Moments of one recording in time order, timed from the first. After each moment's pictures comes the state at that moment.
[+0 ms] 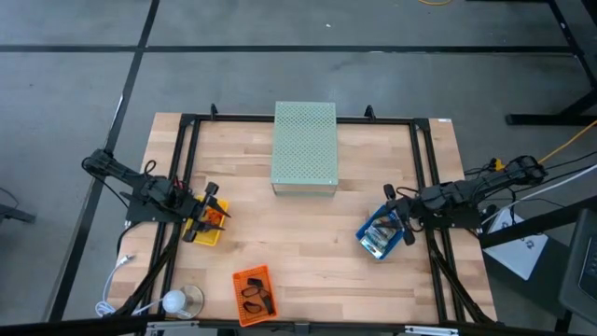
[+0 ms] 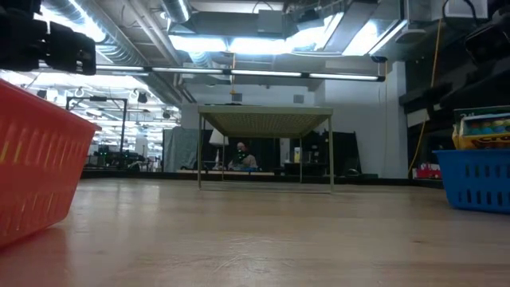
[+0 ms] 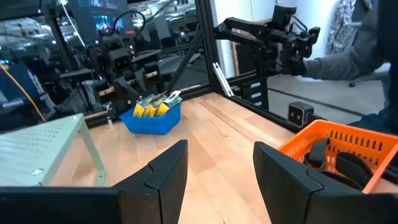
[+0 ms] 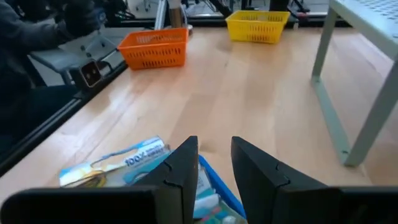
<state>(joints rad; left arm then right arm) -0.39 0.08 0.01 0.02 -0.09 0.18 0.36 0.31 0.02 0.01 0.03 0.10</state>
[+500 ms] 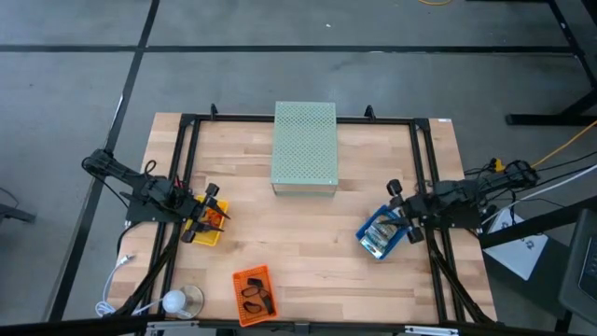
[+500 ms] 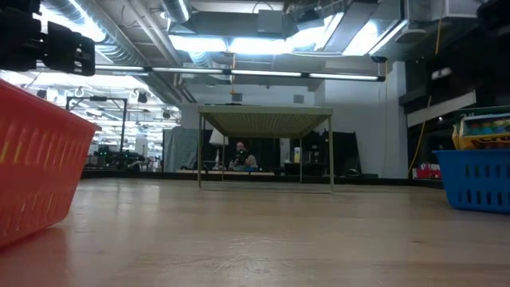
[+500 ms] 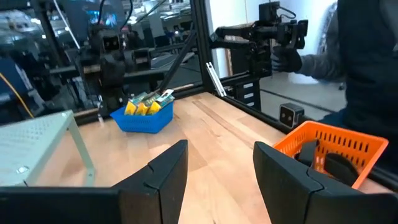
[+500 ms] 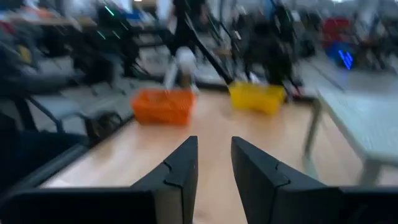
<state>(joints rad) -0.39 0.08 0.01 0.02 -0.06 0.16 0.36 0.18 0.02 0.12 0.02 -0.04</state>
